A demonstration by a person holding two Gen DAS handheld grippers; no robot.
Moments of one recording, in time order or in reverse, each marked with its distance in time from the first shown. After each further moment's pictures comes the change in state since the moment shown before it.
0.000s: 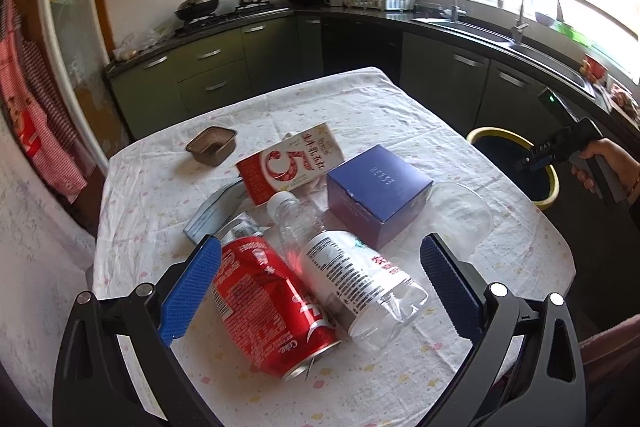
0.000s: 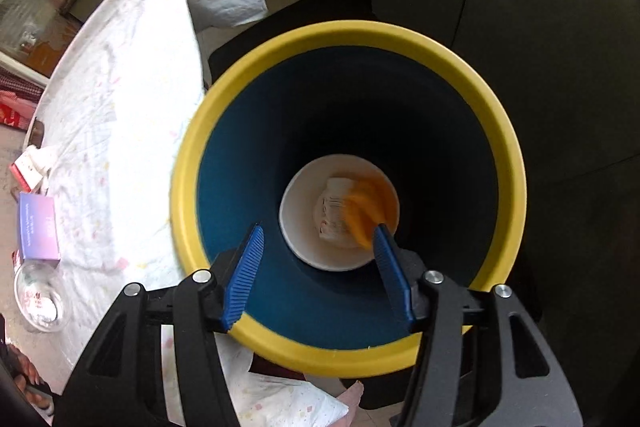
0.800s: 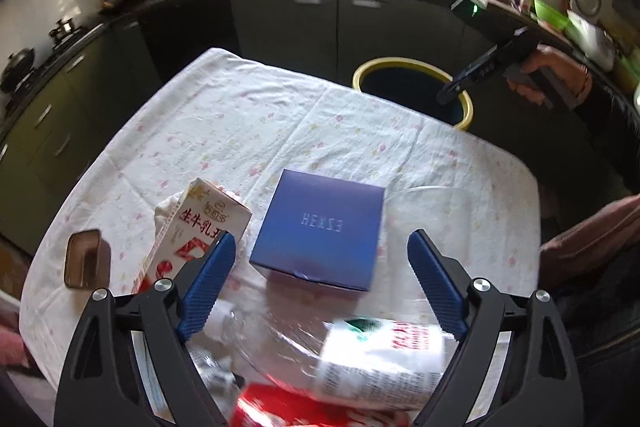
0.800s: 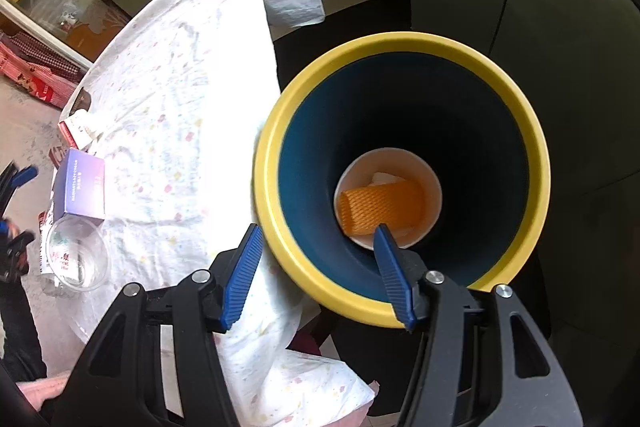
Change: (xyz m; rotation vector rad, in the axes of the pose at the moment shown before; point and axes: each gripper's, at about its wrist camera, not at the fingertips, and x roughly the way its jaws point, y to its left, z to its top) left arm 0.099 -0.005 0.068 0.491 0.164 -0.492; right arm -0.038 0.033 -0.038 -0.084 -0.025 0.081
